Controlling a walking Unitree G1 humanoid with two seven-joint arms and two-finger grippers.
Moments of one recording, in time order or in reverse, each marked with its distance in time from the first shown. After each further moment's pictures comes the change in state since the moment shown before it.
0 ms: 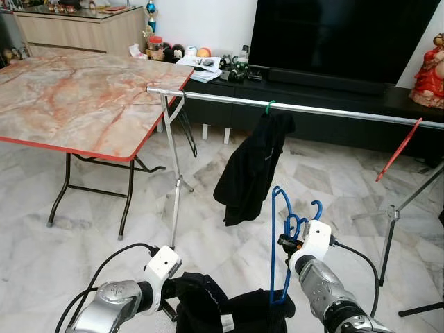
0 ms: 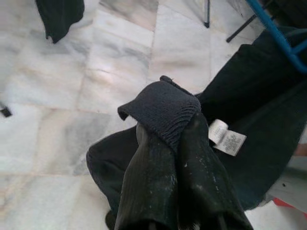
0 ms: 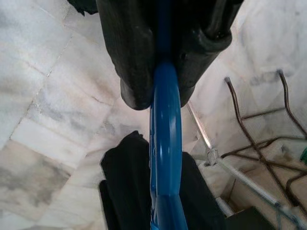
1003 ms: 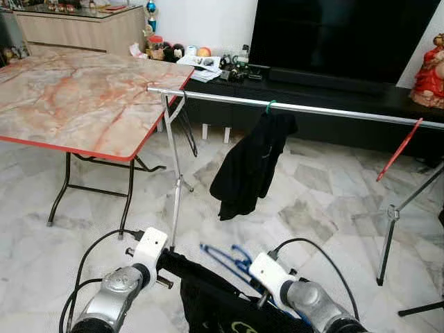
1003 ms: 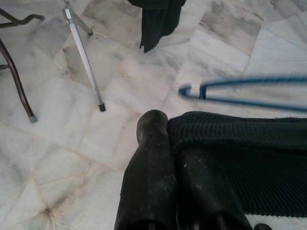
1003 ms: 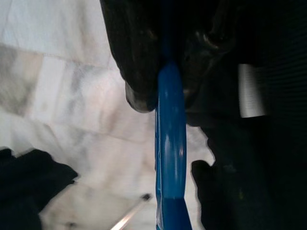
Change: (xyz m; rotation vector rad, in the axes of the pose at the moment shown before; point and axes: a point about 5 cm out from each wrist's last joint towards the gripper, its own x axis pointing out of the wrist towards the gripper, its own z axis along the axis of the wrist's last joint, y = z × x) left arm 0.010 0.036 0.007 -0.042 -0.062 0.428; right arm -0.016 0.004 -0.061 -1.256 0.357 0.439
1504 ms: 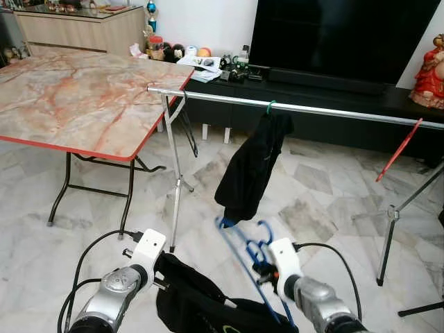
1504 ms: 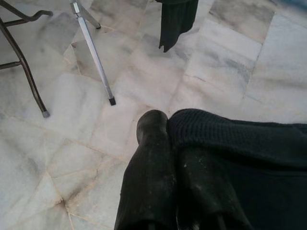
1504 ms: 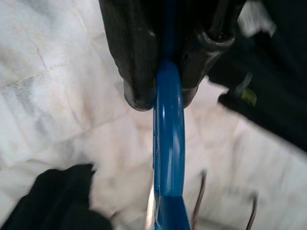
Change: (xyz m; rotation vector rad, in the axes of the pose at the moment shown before) left arm 0.000 0.006 -0.004 0.044 0.037 0.022; right arm -0.007 -0.030 0.013 0.728 -0.234 -0.133
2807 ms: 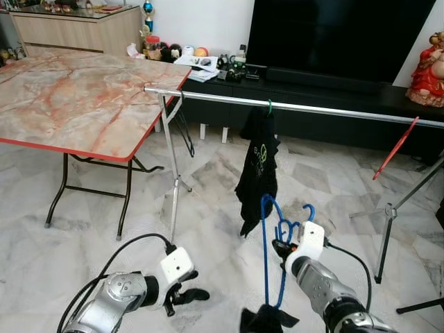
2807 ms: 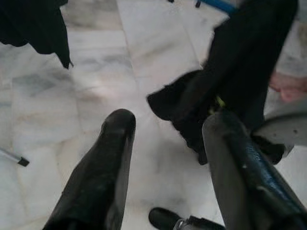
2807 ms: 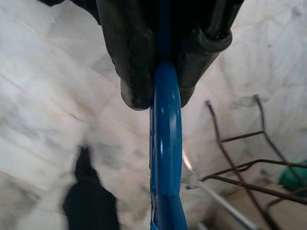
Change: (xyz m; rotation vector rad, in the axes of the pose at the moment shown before) left arm -0.029 -0.045 0.012 0.364 -0.034 -0.628; right arm 0.004 -0.005 0.041 0.432 -0.128 -0.131
